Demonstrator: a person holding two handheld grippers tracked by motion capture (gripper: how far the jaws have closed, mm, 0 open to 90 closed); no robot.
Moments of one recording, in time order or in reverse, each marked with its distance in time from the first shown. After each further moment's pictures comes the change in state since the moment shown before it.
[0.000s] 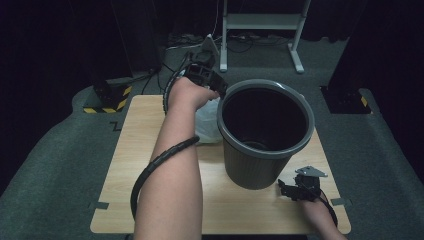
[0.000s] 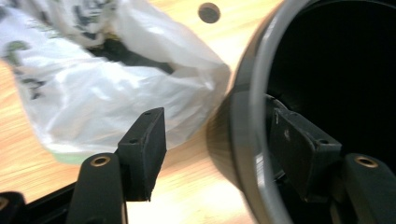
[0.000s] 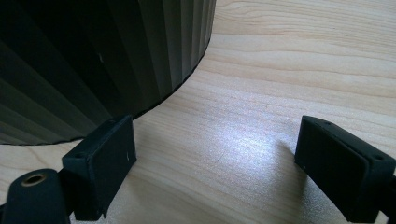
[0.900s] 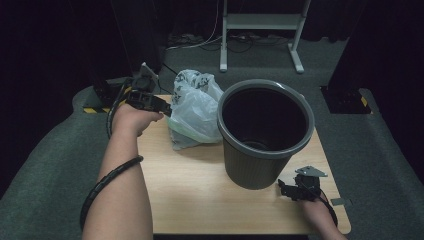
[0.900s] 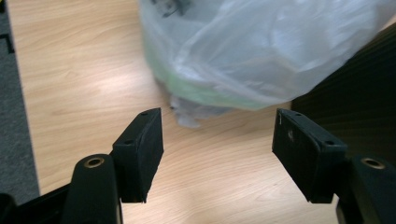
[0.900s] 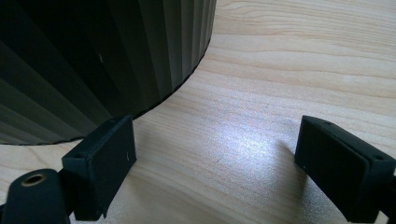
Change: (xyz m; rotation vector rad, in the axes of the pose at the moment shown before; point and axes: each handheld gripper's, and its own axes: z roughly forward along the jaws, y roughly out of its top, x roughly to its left) left arm 0.122 -0.092 0.000 -0.014 0.088 -0.148; right arm 0.000 0.000 0.000 -0.001 0.000 -0.003
